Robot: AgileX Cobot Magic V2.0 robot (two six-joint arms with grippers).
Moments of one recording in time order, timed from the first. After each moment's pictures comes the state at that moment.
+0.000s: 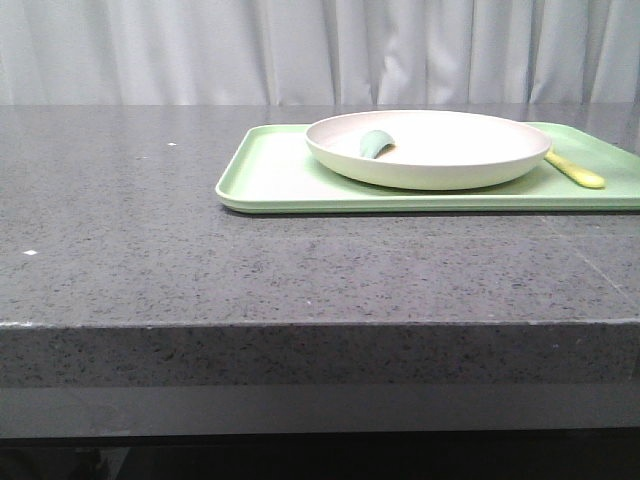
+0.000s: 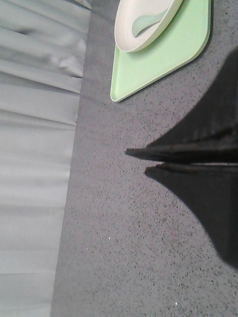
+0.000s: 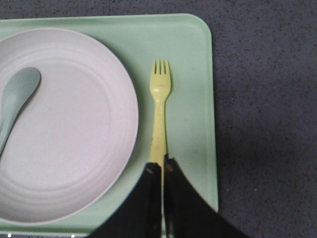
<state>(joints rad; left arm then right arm) -0.13 0.42 -0.44 -0.12 0.22 -0.05 0.03 1.57 -1.66 0.05 1.08 0.11</state>
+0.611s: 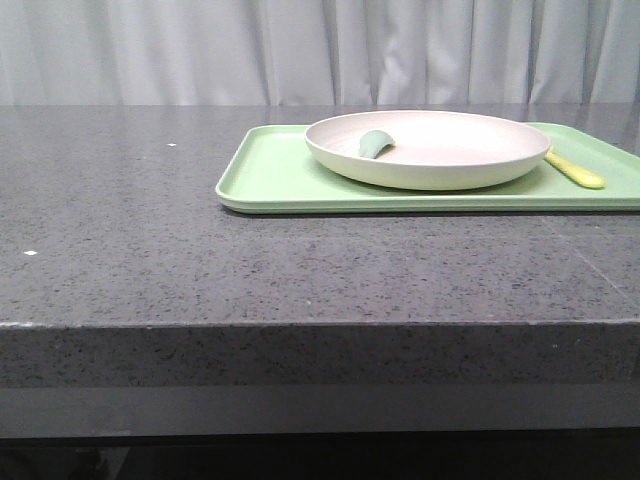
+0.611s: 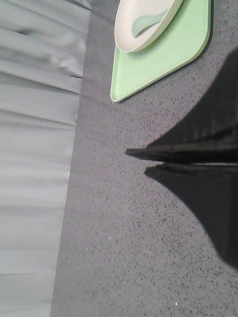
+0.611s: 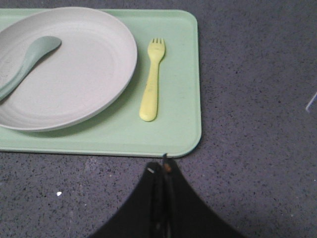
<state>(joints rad) -0.13 0.42 -0.44 -0.12 0.22 -0.05 0.03 0.75 -0.67 0.05 0.48 0.04</state>
